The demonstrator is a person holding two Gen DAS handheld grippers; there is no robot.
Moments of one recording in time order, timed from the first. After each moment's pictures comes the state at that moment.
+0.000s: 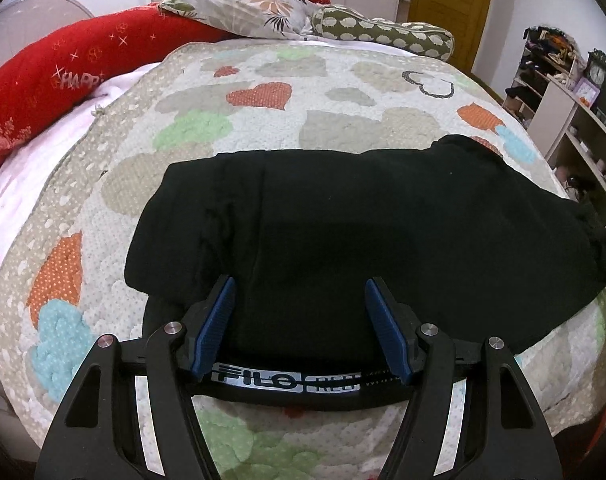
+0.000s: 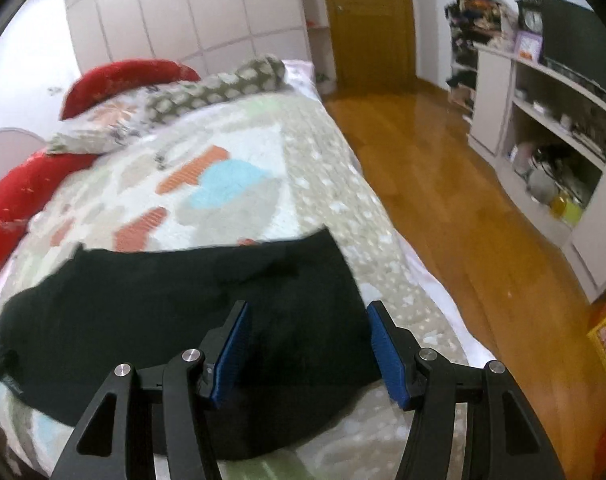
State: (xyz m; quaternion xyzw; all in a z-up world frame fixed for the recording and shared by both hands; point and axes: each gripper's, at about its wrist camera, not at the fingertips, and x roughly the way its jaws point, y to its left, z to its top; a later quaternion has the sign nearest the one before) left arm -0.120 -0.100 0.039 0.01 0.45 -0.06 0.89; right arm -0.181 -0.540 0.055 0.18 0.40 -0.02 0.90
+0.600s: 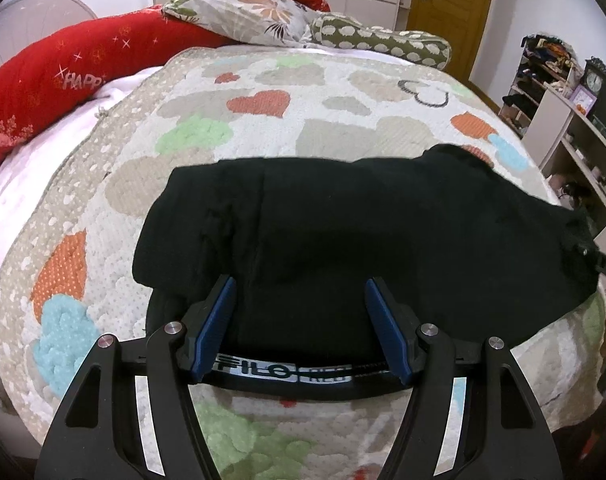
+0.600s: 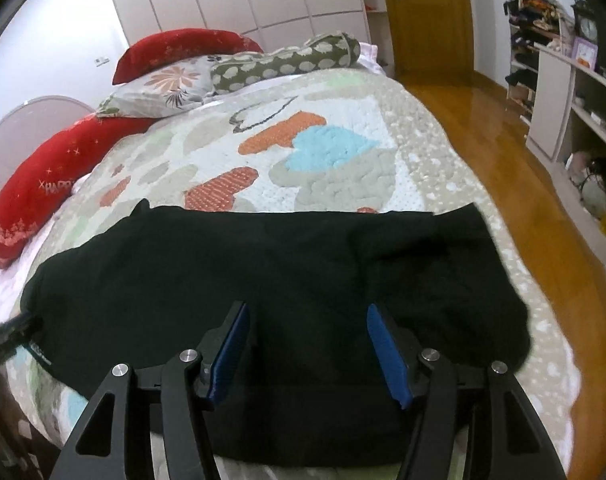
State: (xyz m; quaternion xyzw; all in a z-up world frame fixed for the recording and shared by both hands) left arm -0.130 -0.100 0.053 0.00 0.44 -0.07 0.90; right arm -0.168 -0.481 0.046 0.16 0.42 0.07 0.89
